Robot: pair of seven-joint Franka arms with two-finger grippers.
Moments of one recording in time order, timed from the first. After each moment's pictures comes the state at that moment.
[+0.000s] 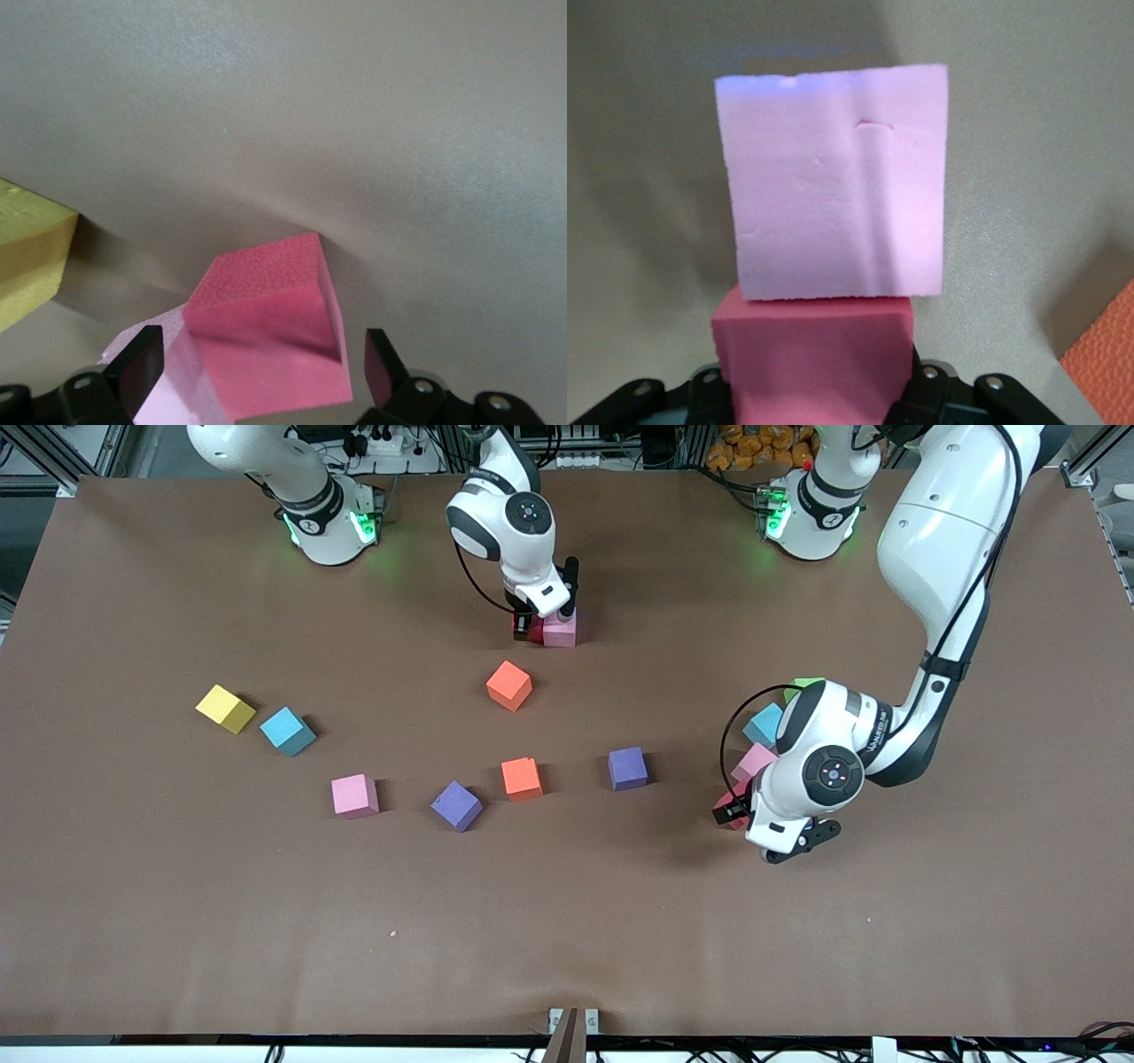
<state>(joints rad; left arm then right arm) -0.08 0.71 -0.31 -1.59 0.17 2.15 -0.85 1.15 0.35 -0.08 -2.29 0.06 2.50 -0.46</state>
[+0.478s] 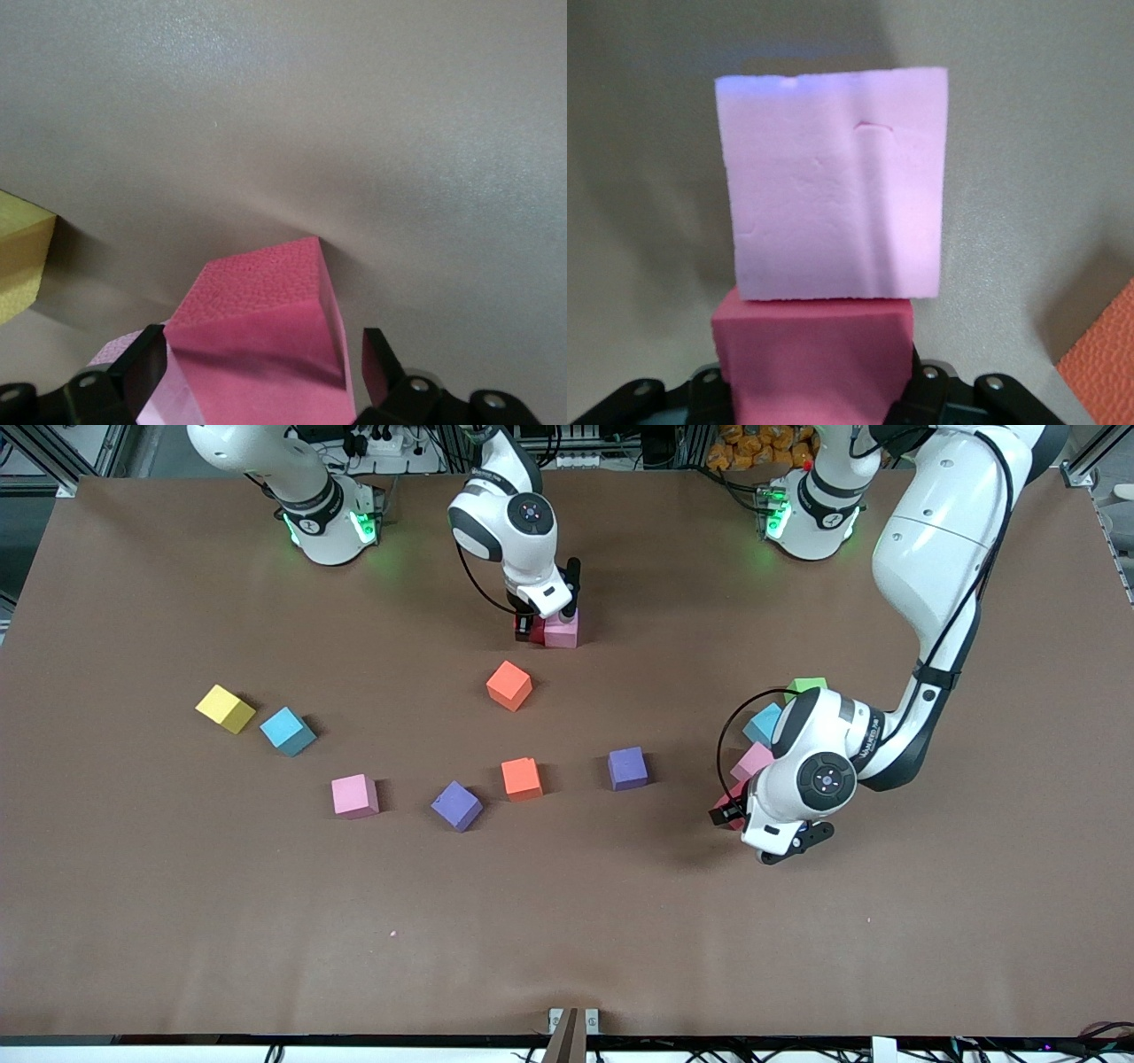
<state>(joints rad) -0.08 0.74 -0.31 -1.59 0.17 2.16 -0.85 1.15 0.35 -0.08 -2.28 0.06 2.50 -0.45</state>
